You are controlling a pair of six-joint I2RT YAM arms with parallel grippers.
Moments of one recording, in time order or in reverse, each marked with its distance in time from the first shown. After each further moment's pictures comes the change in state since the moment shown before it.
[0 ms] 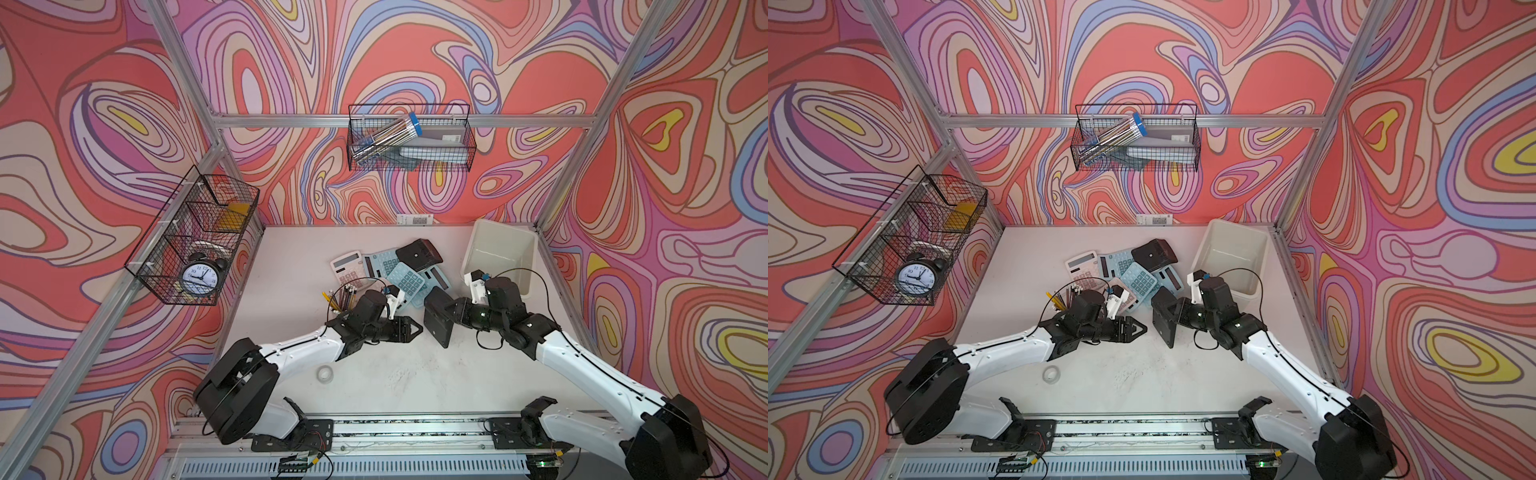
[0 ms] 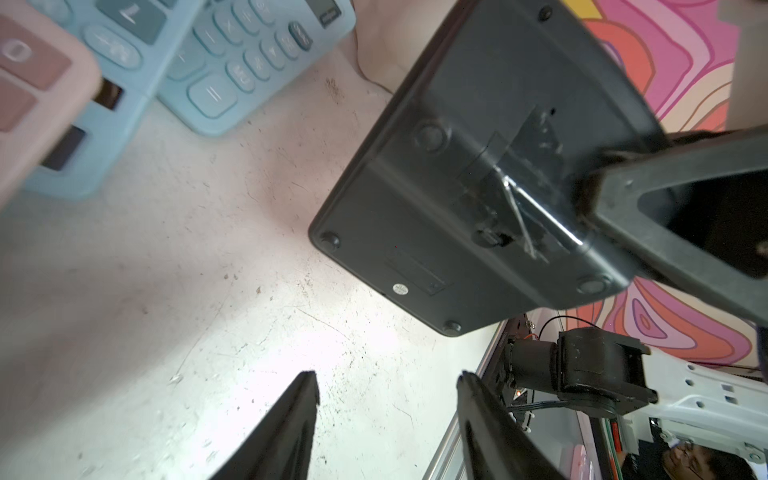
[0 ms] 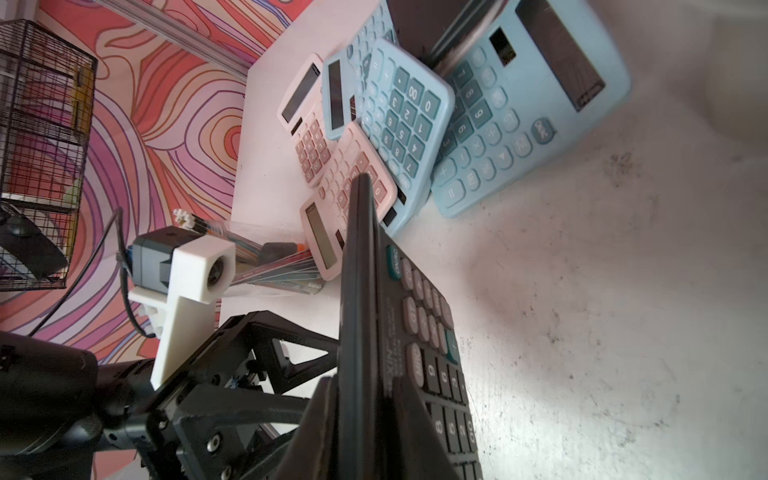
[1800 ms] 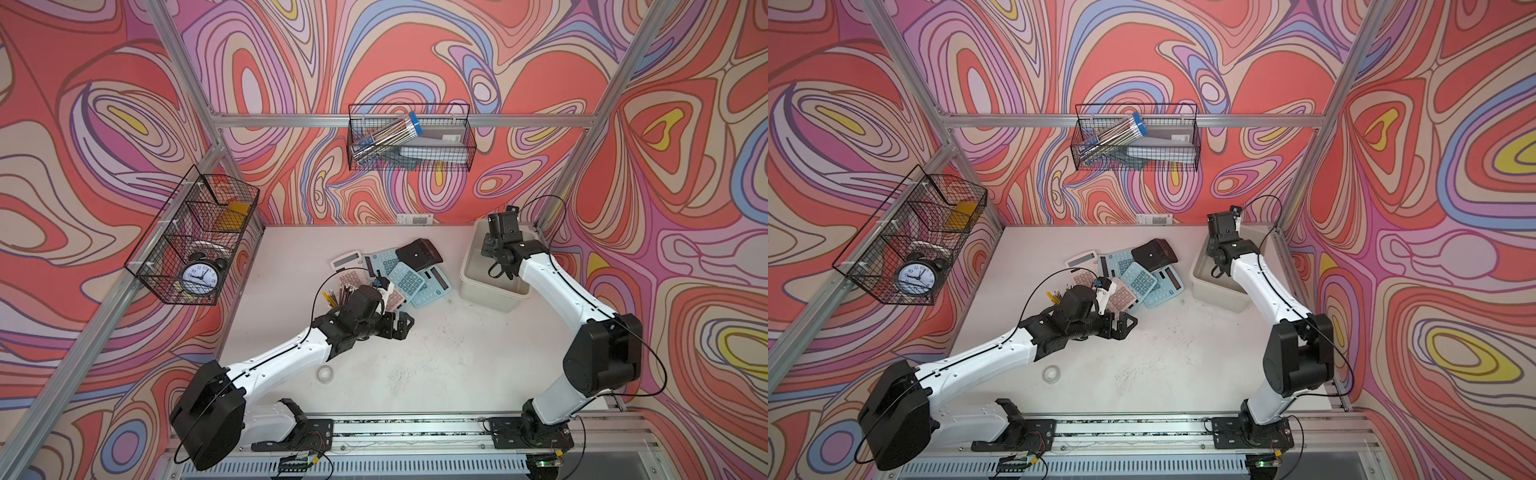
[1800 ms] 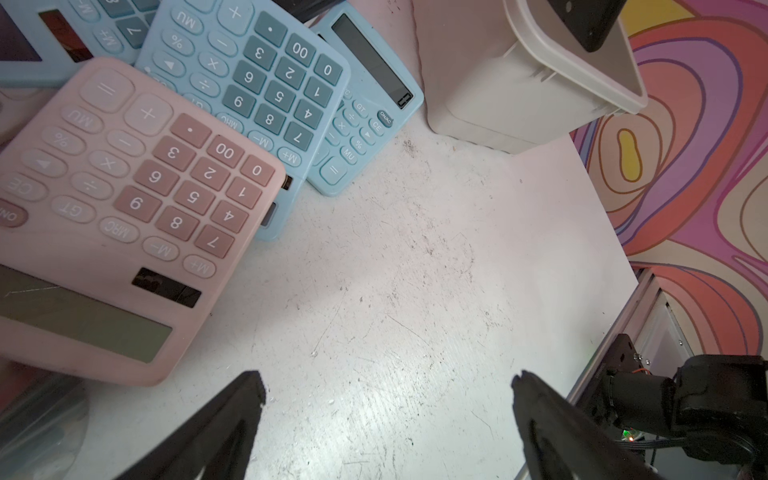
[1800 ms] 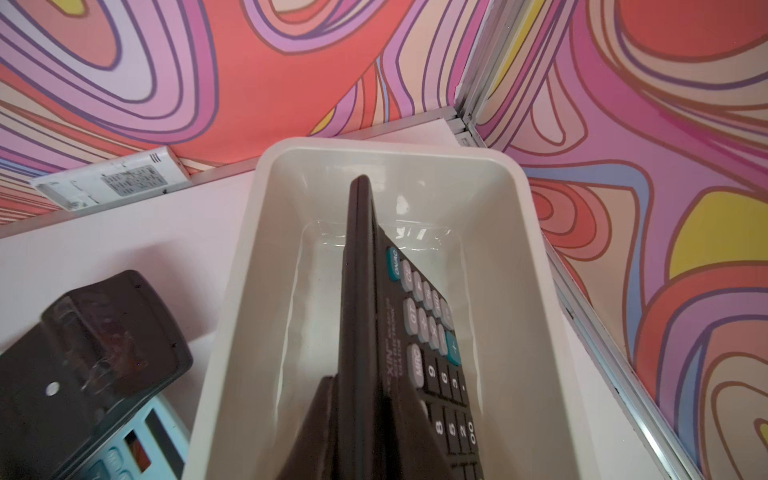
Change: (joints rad) left arm 0.000 -0.109 0.068 -0.246 -0.251 0.183; right arm -0.266 0.590 0.674 -0.238 0.799 -0.391
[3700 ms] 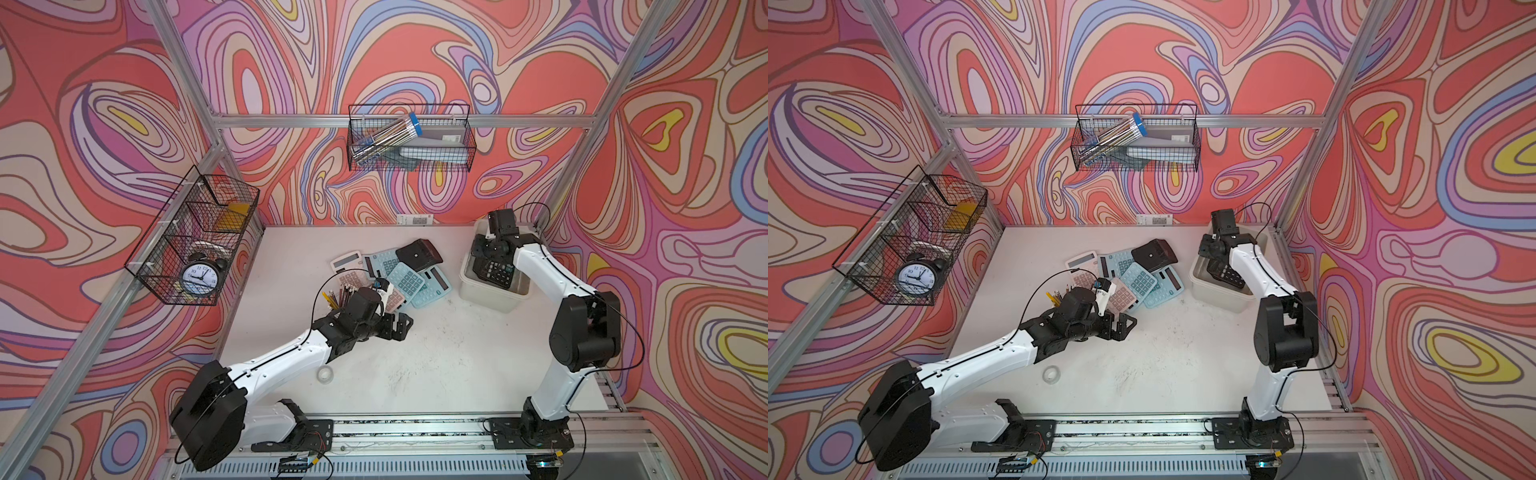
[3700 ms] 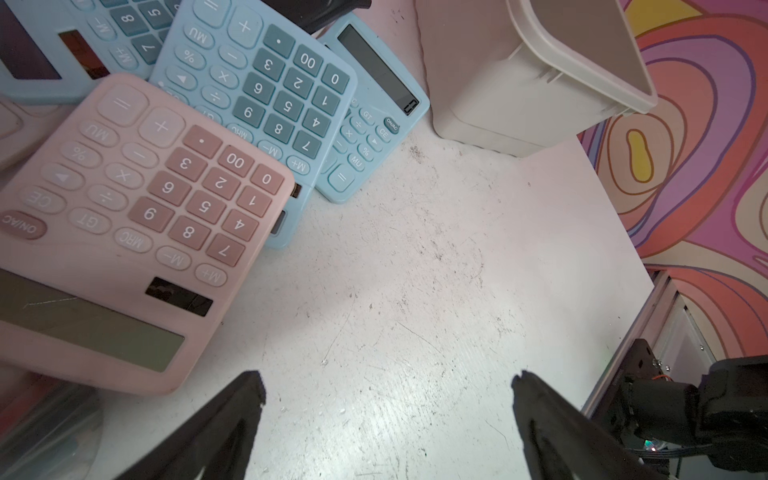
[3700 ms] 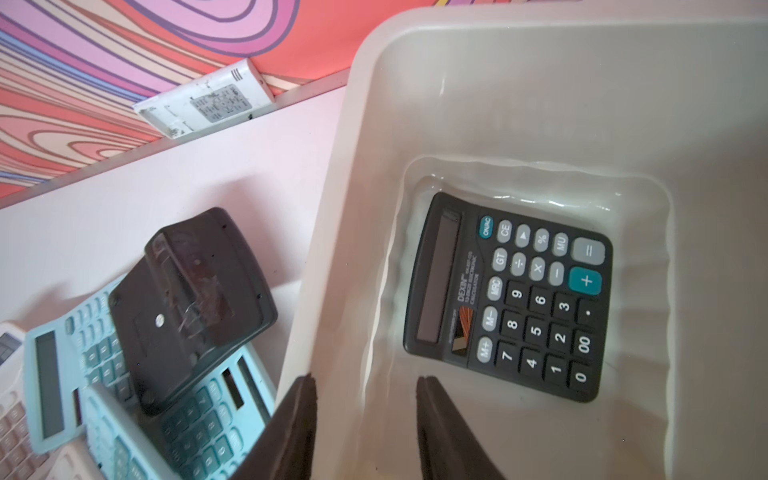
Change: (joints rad) left arm 0.000 -0.001 -0.026 0.040 -0.026 0.025; right arm -0.068 0.123 0.081 -0.045 -0.433 0.032
